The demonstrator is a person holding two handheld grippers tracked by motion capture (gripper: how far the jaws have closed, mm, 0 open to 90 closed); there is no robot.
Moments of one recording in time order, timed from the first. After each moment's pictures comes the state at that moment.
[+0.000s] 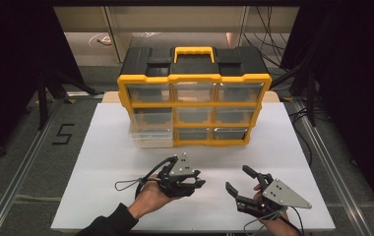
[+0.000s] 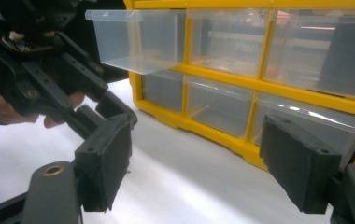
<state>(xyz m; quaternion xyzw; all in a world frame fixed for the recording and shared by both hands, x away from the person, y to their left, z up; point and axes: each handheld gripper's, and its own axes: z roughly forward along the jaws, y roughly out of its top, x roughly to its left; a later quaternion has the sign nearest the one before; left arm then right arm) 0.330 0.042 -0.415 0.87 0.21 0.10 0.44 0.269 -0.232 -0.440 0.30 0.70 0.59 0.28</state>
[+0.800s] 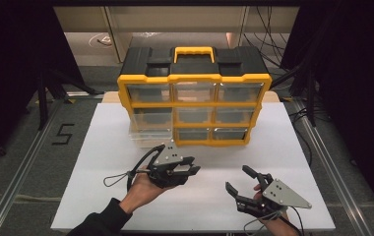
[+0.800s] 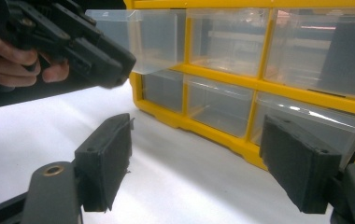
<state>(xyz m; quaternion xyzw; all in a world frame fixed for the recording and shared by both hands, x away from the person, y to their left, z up) 0.335 0.064 -0.381 0.83 0.23 0.13 0.49 0.269 -0.232 -0.441 0.30 0.70 0.59 0.28</state>
